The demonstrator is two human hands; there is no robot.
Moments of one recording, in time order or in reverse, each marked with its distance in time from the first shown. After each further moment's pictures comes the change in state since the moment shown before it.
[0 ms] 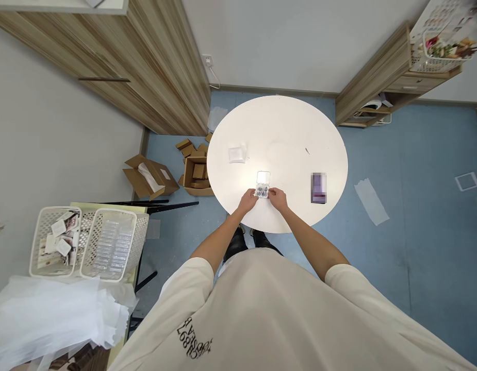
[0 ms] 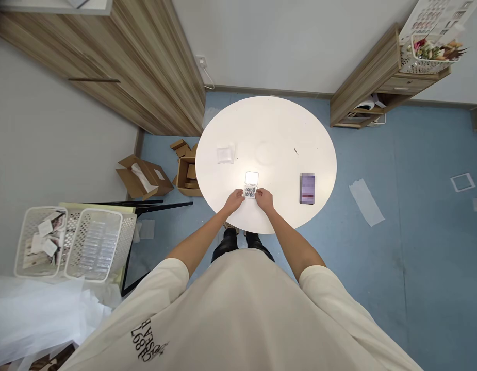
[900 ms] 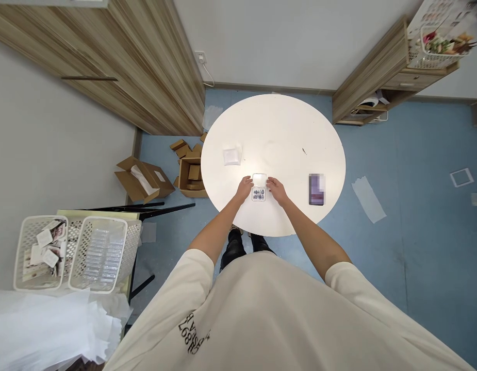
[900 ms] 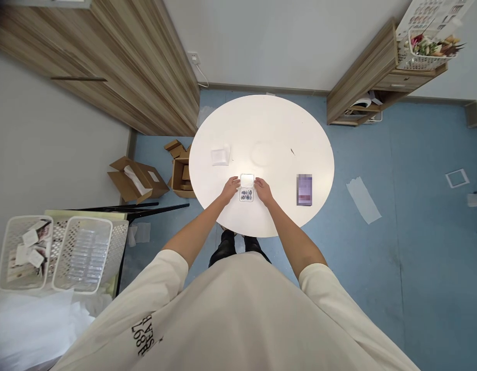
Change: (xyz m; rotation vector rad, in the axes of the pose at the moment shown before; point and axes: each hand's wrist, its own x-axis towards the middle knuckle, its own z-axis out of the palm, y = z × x) left_hand 0.053 0.044 -0.012 -0.198 0.032 -0.025; right_hand 0.043 -0.016 -0.018 0.370 -0.093 0.015
